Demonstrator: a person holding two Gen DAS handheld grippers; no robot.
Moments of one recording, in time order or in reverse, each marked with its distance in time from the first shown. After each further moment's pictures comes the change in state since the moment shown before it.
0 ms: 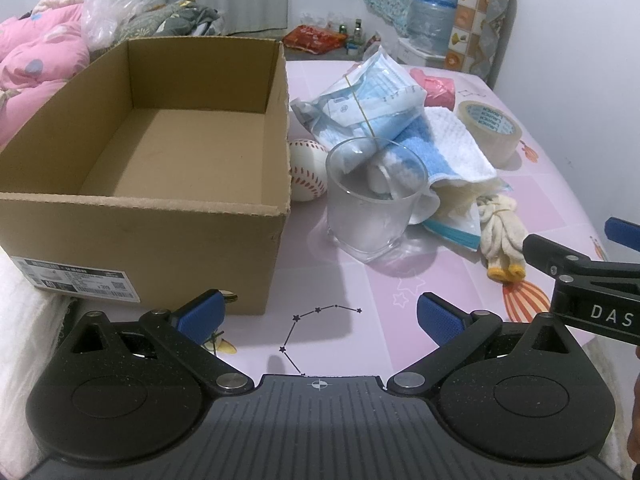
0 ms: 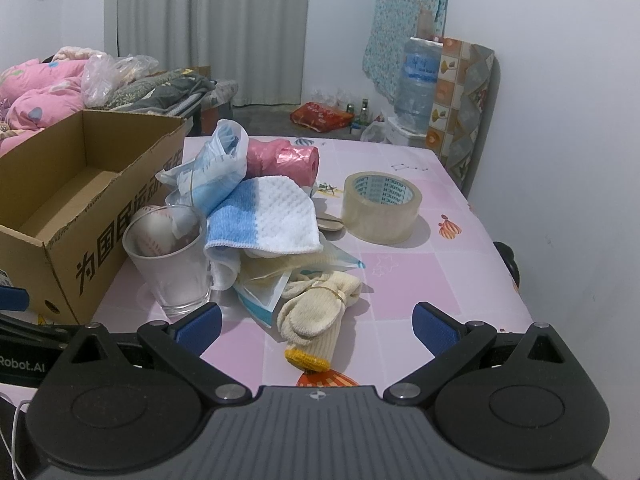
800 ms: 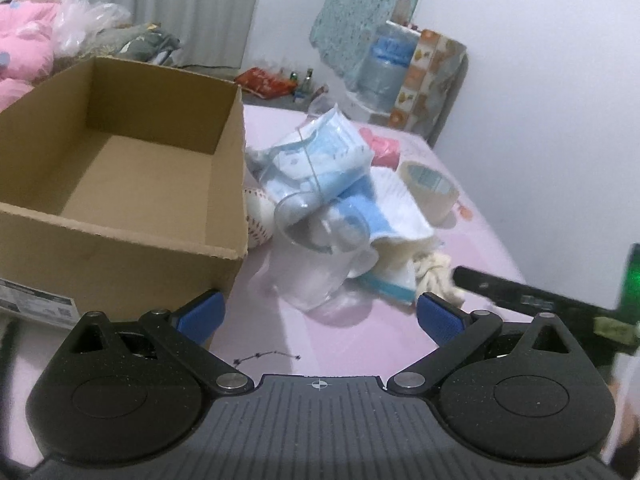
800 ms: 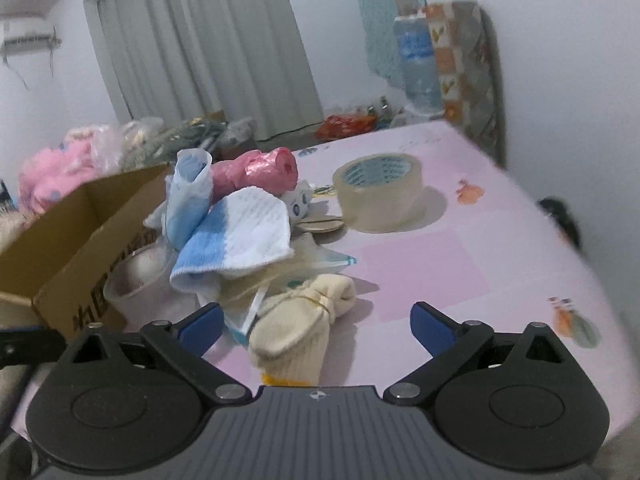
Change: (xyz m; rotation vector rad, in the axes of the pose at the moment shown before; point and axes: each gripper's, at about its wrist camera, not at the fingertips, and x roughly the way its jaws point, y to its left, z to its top) left arm -0.009 0.013 0.002 -0.072 -0.159 -0.239; right arm 0.053 -0.073 -0.019 0.258 -0.046 0.236
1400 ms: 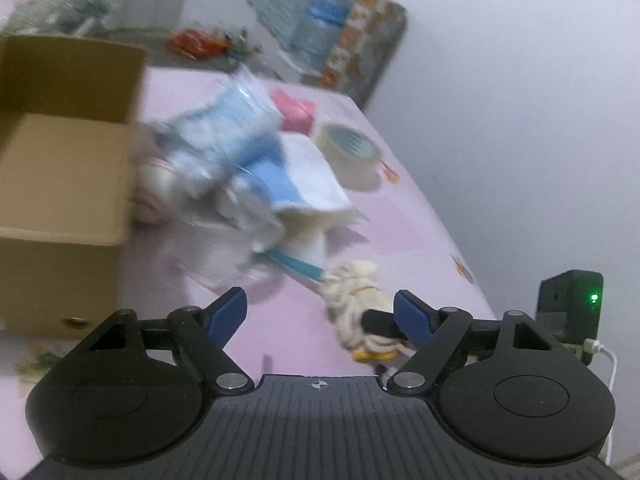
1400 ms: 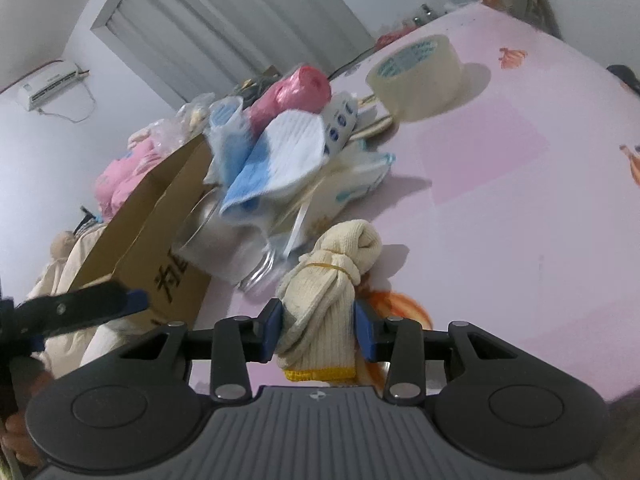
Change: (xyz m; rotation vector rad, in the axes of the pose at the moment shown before) left arm 0.019 -0.027 0.009 0.030 0.144 -0.214; right arm 0.003 -0.033 -0.035 0.224 0.217 0.323
